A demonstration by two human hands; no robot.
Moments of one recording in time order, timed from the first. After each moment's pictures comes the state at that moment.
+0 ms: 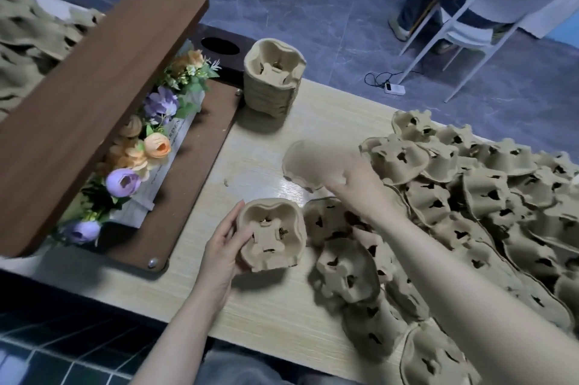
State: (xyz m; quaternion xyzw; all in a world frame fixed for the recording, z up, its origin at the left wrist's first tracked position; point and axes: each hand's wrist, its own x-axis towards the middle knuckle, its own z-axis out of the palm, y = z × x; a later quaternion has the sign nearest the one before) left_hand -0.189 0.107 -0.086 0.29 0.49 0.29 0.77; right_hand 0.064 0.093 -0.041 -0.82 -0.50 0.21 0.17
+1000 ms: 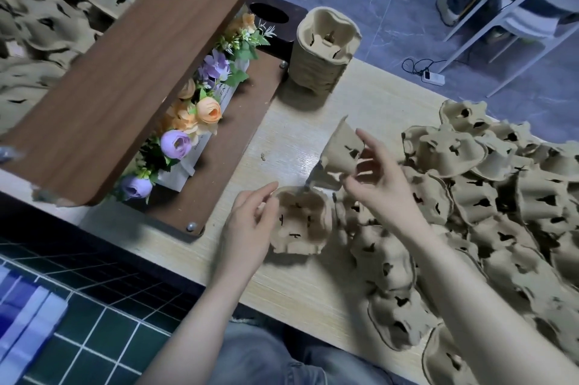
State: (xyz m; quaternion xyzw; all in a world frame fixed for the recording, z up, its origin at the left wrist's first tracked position) left_hand -0.212 0.109 -0.063 0.58 0.55 0.25 0.55; right_hand -0.002 0.080 -0.012 -0.73 -0.42 0.35 0.41
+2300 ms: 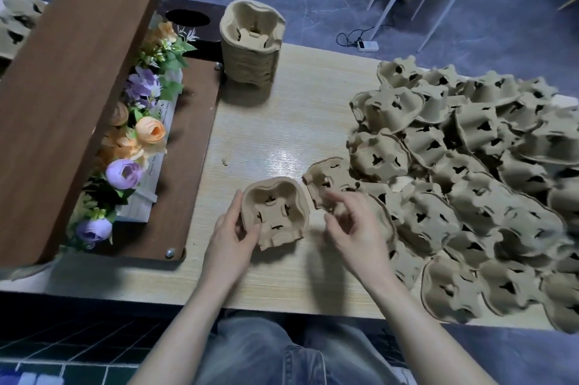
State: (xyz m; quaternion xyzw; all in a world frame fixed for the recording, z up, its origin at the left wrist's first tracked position) left_hand -0.229 0.113 -0.094 0.66 0.51 0.07 0.55; right_hand -0.064 -0.014 -0.049 -0.84 -0.34 0.21 0.37
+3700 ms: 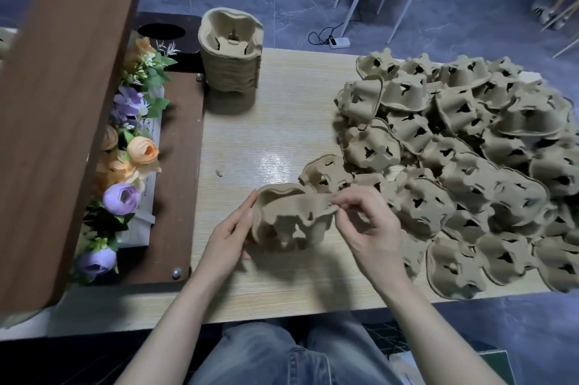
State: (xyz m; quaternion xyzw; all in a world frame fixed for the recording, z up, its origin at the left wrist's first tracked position) left_hand -0.231 0.149 -0.091 0.59 0.38 0.07 0.71; right_hand -0.081 -0.011 -0.032 -0.78 -0.37 0.08 0.49
